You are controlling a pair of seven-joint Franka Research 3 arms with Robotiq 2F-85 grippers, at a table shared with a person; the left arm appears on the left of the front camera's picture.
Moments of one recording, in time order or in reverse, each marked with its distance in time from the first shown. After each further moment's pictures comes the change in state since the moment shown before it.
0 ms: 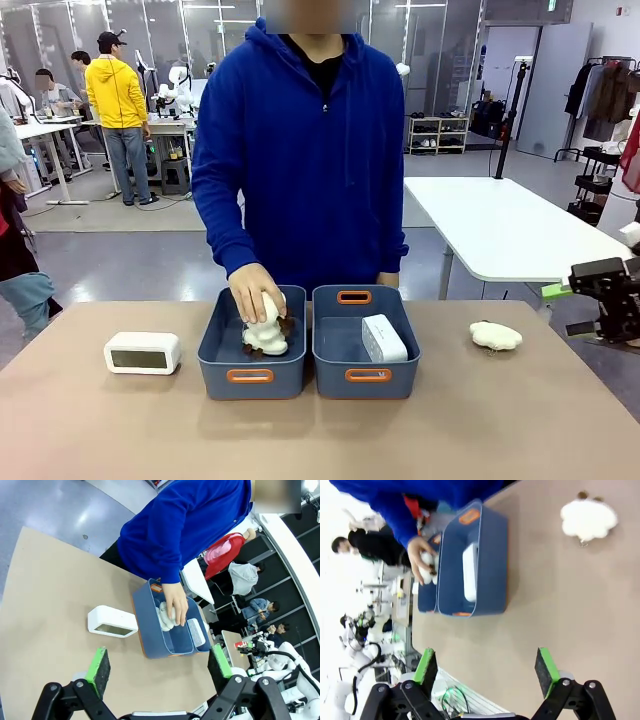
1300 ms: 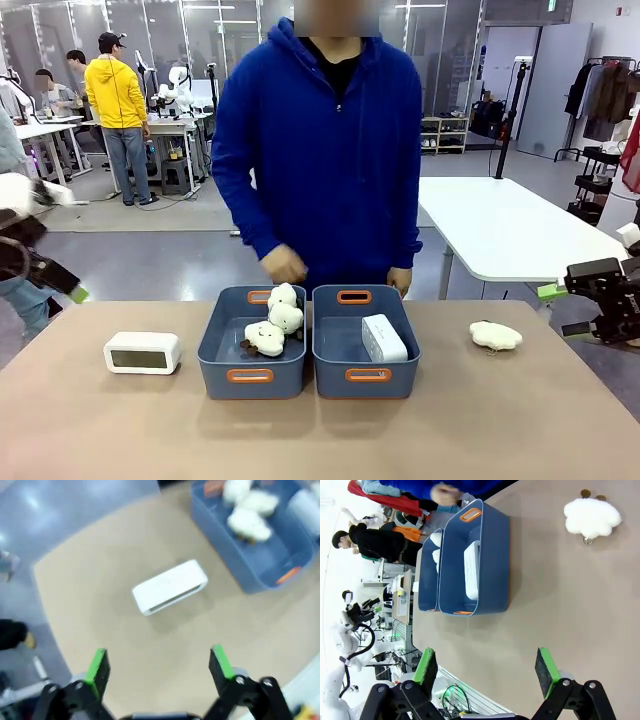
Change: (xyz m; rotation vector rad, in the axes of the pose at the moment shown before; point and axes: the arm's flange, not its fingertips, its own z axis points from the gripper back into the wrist) left arm -0.008 -0.117 -0.213 0.559 0.643 -0.851; right arm -0.001 0.002 -0.009 0.003 0.036 0.003
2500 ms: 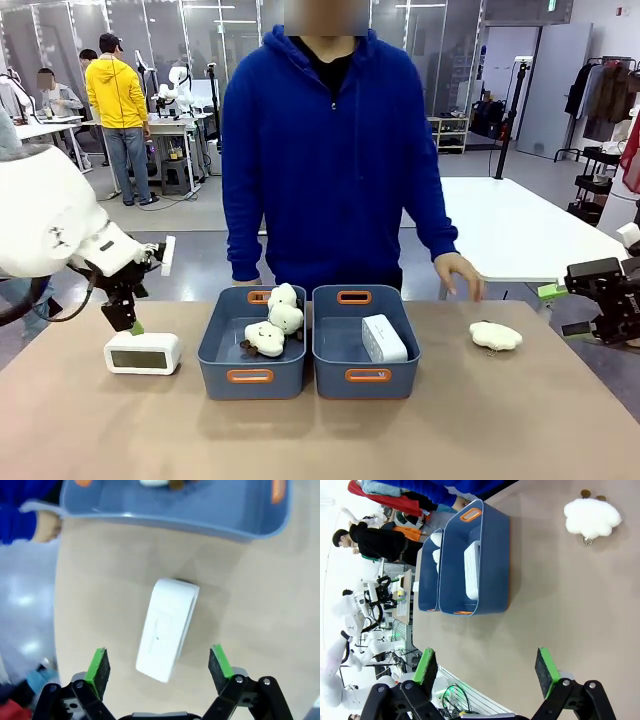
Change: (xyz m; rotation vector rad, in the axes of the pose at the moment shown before) left arm 0.074 -0.033 -0.121 -0.111 0.116 -0.867; right arm 0.000 0.000 0.000 0.000 0.001 0.000
